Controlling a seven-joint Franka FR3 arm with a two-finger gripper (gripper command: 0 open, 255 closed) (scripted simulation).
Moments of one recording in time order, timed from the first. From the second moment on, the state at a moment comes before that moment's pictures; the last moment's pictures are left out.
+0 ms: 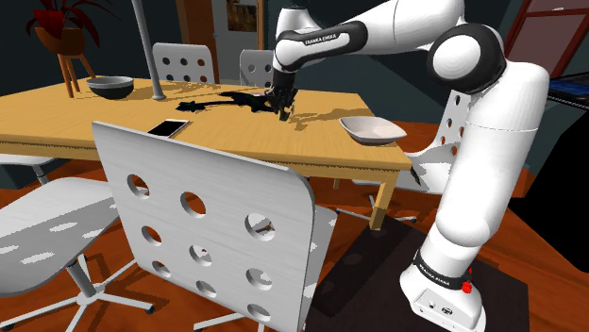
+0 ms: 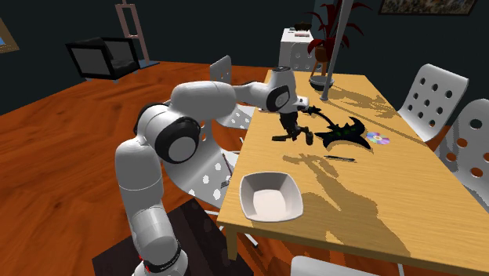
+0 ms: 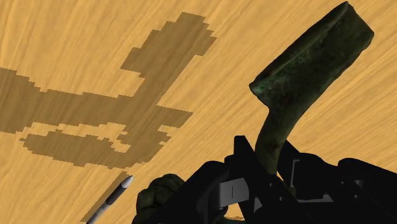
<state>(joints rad) -0.10 0.15 0.07 -1.67 -0.13 2.08 0.24</state>
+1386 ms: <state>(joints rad) -0.15 -0.10 0.03 -1.79 -0.09 1.97 0.14</state>
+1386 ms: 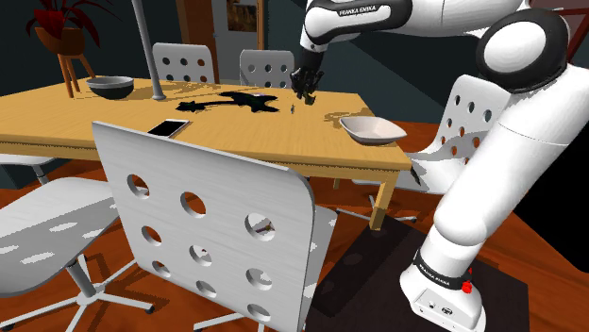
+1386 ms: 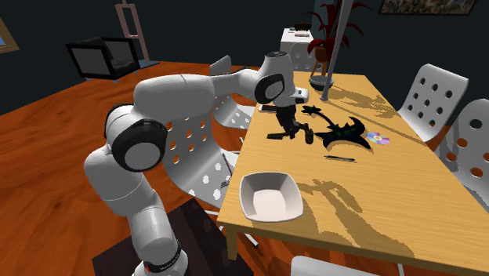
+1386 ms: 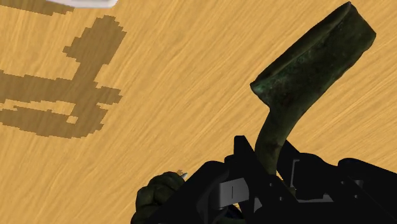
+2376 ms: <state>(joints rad) -0.23 -0.57 -0.13 -2.24 -0.10 1.96 -0.09</state>
